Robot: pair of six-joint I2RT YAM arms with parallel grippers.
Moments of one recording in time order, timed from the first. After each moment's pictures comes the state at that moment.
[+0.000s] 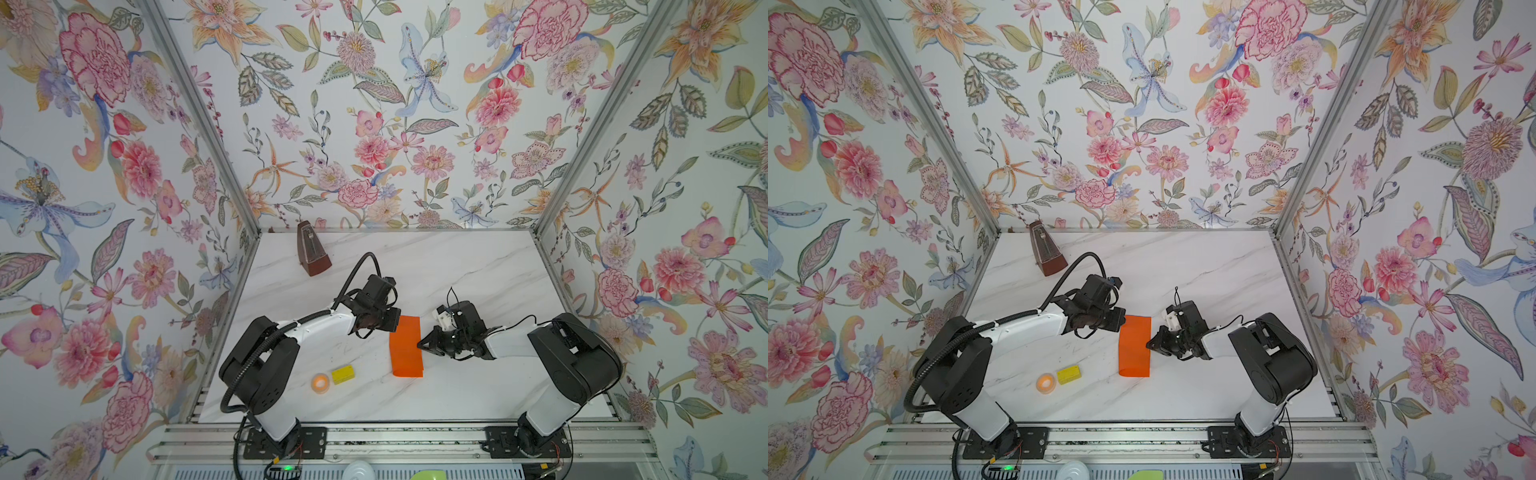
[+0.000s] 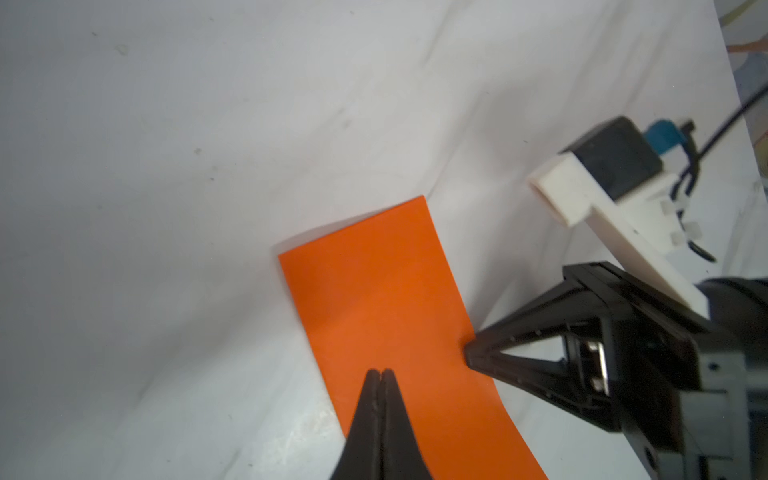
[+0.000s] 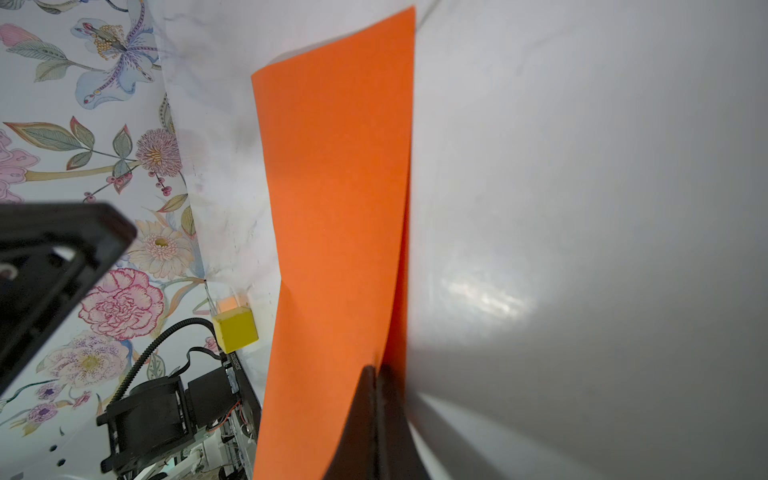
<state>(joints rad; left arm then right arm) -0.72 1.65 1.01 -0.32 0.18 -0.40 0.54 1.69 0.57 0.23 -0.61 0.82</state>
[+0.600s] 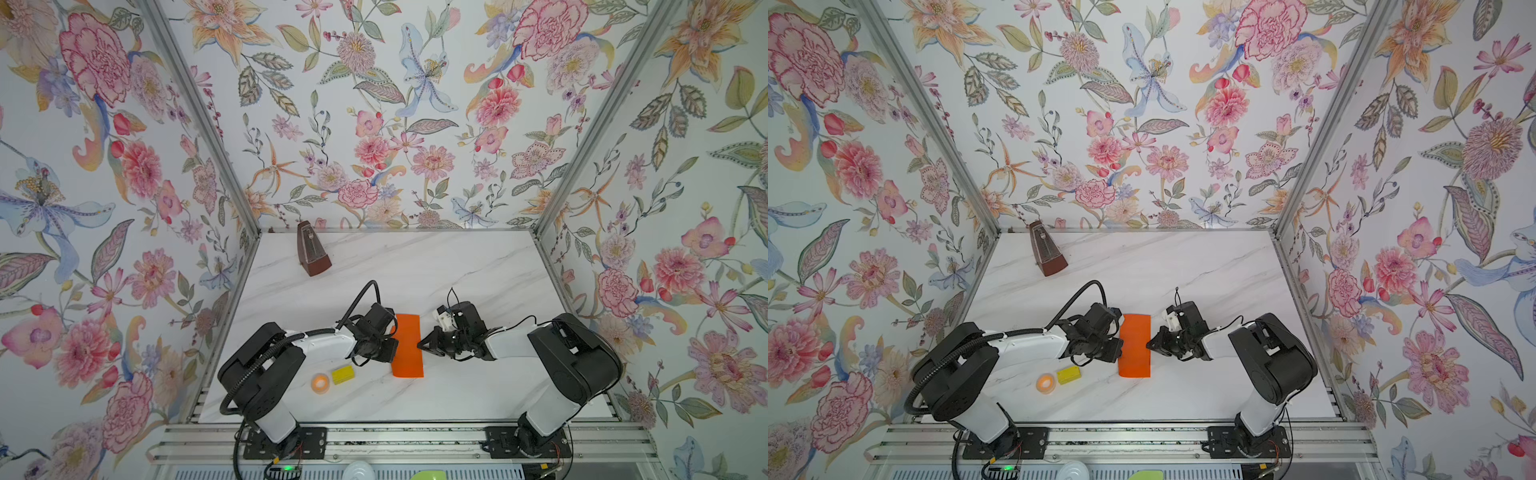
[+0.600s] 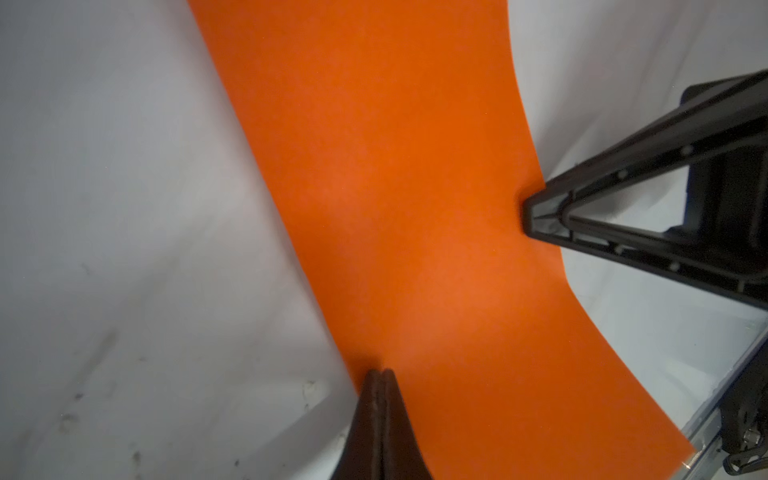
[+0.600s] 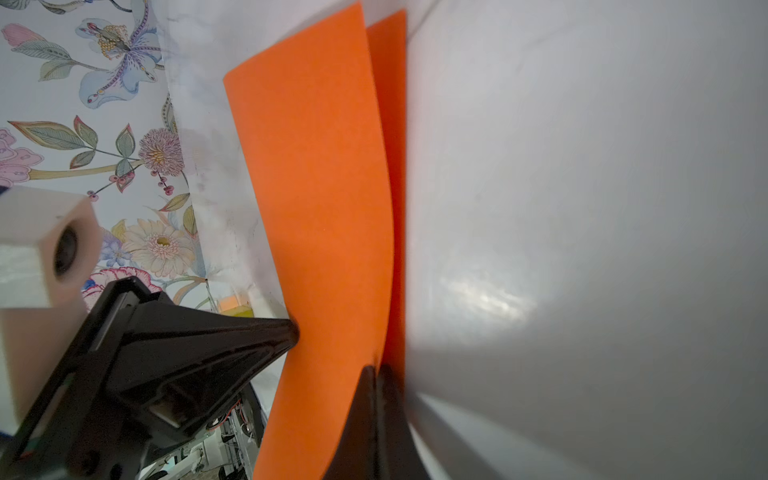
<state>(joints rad) -0.78 1.64 0.80 -0.26 0.20 -0.47 0.54 1.69 0.56 0.25 -0.62 0.82</state>
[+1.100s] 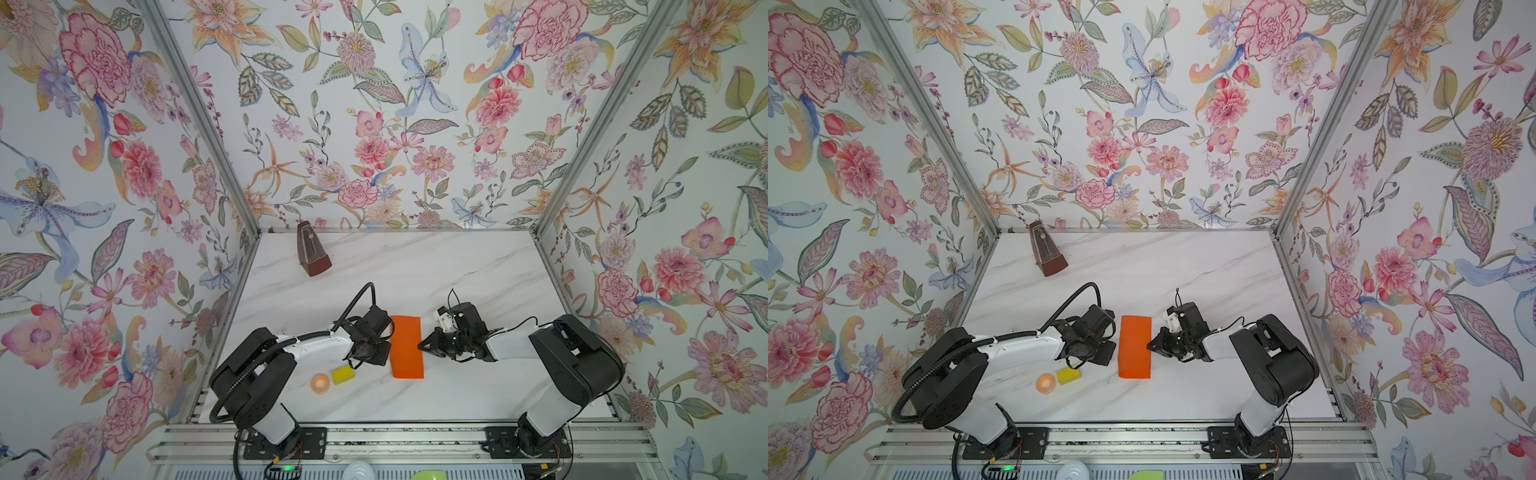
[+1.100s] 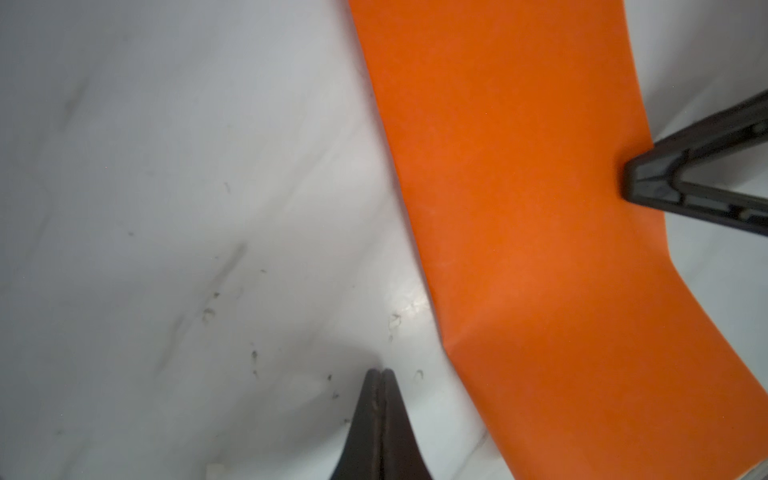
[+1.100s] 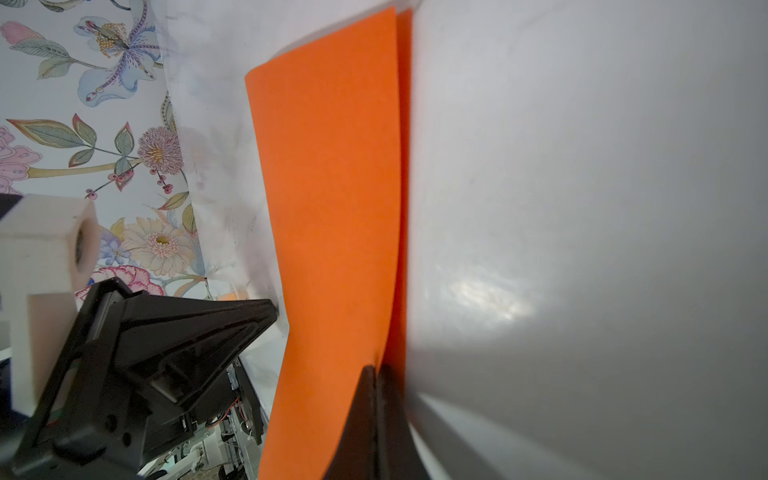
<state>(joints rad) -0.79 1.57 0.80 -0.43 0.08 -0.44 0.54 1.68 0.55 0.25 -0.62 0.82</state>
